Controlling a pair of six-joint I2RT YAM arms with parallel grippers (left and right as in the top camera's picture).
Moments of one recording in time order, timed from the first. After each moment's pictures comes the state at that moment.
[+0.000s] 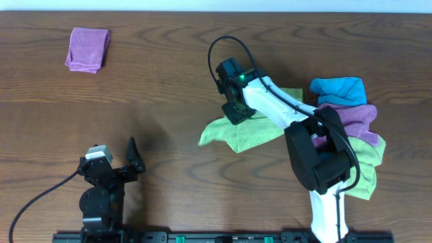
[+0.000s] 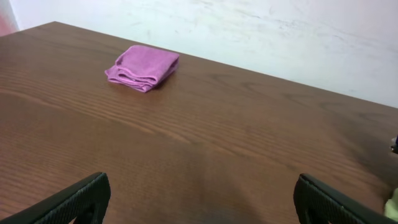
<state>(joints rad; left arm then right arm) 0.03 0.01 0.09 -0.28 -0.06 -0.22 0.52 2.16 1.56 -0.88 0.09 -0.02</state>
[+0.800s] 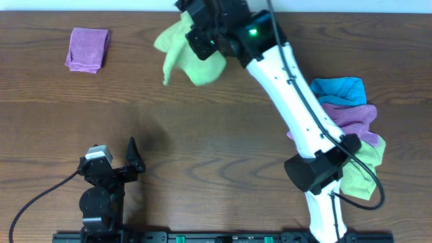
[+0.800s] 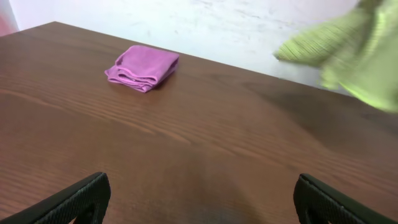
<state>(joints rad) 0.03 0.01 0.09 -0.28 -0.06 -0.22 0.58 2.19 2.50 -1.12 -0.11 -0.12</state>
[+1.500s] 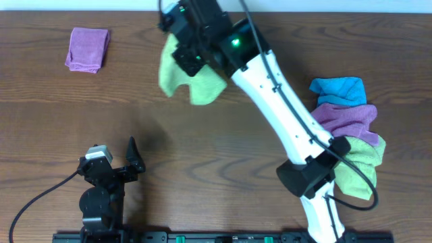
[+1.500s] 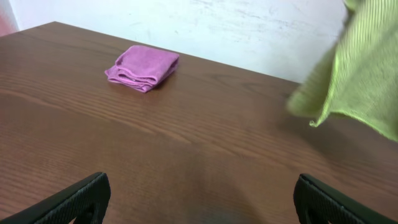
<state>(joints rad) 0.03 0.01 0.09 -0.28 -0.06 -0.22 0.69 2.21 2.55 -1.14 -0.09 -0.18</state>
